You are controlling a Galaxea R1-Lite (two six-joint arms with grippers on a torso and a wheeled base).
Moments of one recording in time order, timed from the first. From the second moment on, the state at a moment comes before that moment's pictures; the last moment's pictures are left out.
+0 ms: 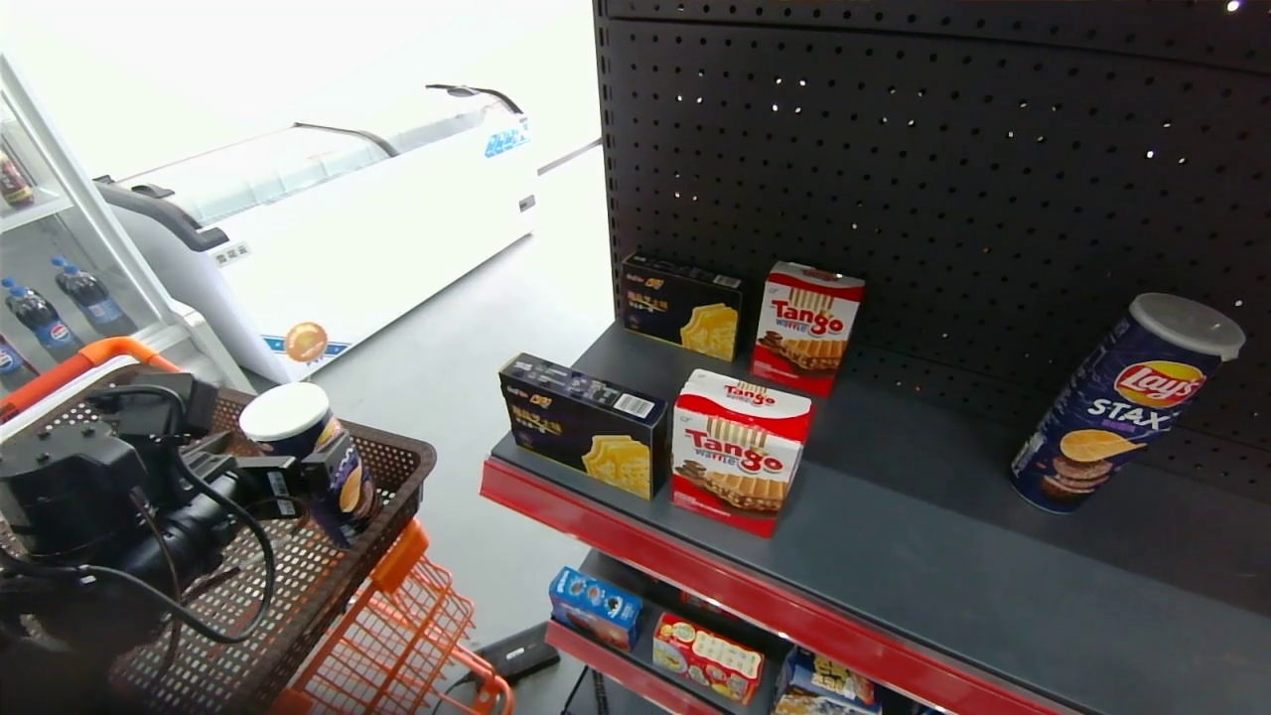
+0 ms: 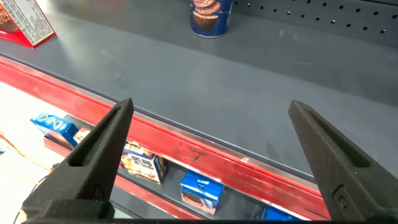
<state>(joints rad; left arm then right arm) 0.11 1.81 -0.32 -1.38 0.02 0.02 0.00 0.01 0.00 0.00 -0.02 0.01</state>
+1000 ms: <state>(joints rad) 0.16 2.12 -0.53 -1.46 0.02 0.01 0.00 0.01 0.00 0.00 -0.02 0.01</state>
